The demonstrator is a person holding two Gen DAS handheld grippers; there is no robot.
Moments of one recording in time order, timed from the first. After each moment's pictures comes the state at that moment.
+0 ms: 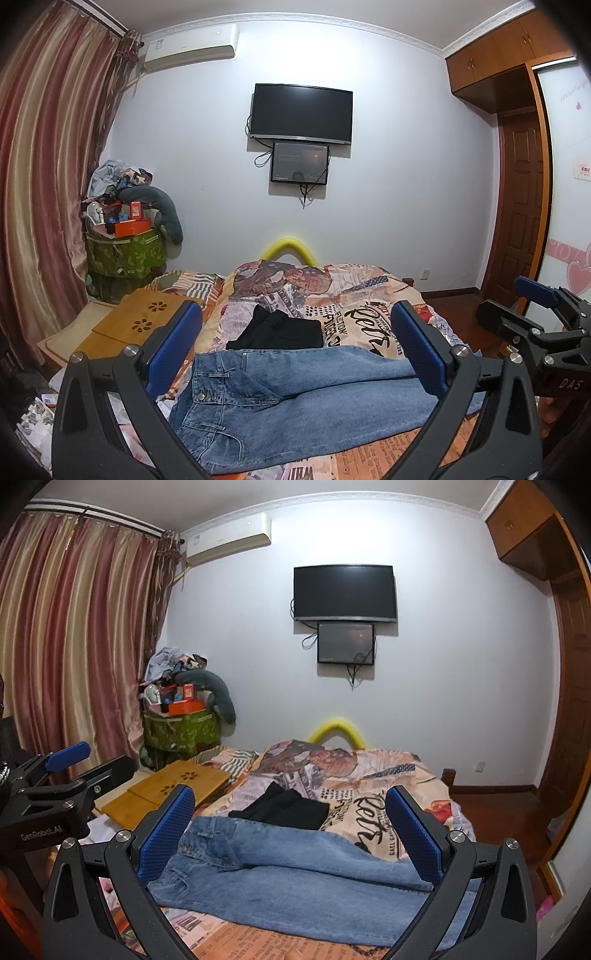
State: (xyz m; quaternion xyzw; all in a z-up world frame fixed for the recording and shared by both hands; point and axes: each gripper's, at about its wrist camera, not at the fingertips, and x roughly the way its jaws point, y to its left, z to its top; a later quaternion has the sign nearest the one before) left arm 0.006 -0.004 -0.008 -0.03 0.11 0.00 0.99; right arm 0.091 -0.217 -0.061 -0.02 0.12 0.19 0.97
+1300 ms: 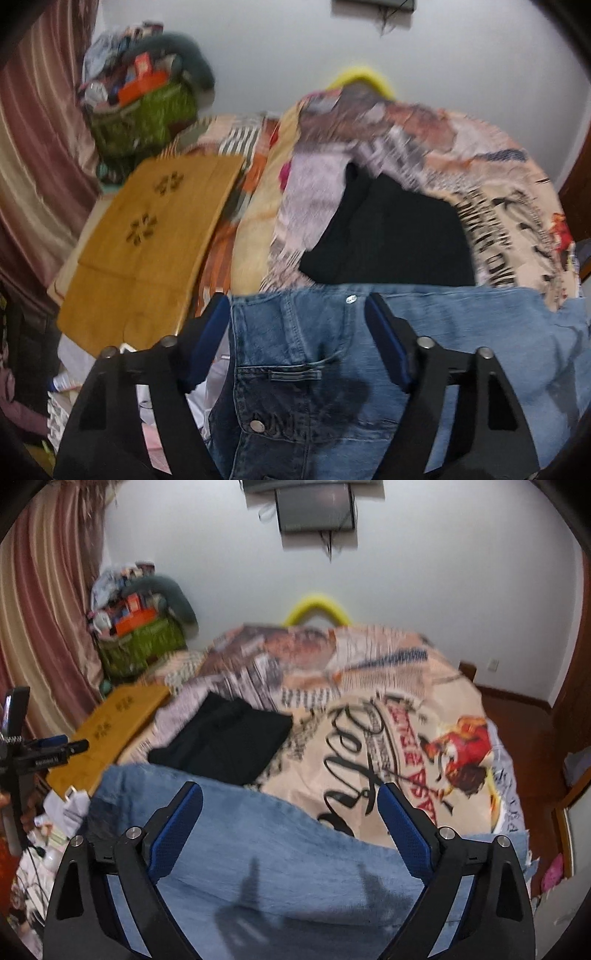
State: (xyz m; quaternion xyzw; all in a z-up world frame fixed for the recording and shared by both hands) left arm 0.355 0.146 -0.207 -0.03 0.45 0.10 0.89; right arm 0.347 -0.250 -0.183 -0.01 0.38 0.18 0.91
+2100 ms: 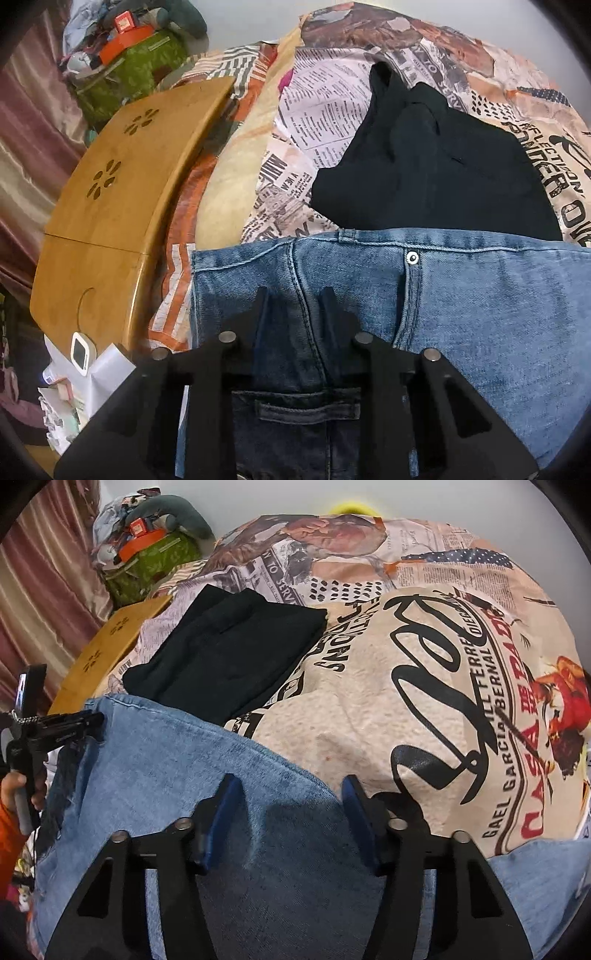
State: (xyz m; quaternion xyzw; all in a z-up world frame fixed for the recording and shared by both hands) left arm 0.397 0.154 -0.320 -0.01 0.53 0.11 0.84; right arm 0.417 -0.213 -0.287 -0.03 0.50 0.25 0.83
